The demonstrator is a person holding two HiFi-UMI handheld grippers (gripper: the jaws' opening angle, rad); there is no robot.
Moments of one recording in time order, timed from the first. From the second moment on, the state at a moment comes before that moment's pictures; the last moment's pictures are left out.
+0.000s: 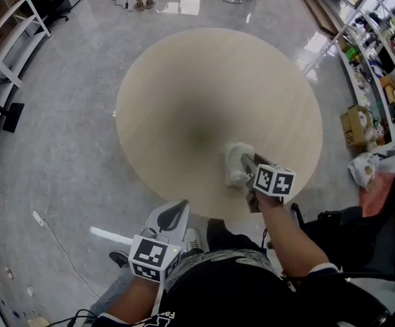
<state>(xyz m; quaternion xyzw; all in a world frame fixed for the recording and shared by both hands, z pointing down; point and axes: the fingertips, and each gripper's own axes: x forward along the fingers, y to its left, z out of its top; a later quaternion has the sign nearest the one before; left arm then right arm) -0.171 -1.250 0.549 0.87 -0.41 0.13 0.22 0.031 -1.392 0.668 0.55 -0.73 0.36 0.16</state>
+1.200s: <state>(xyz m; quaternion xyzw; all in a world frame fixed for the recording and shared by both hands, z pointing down) -0.178 -1.218 0.515 0.88 -0.42 0.11 0.19 0.014 -1.350 0.576 0.51 -0.79 0.32 0.09</state>
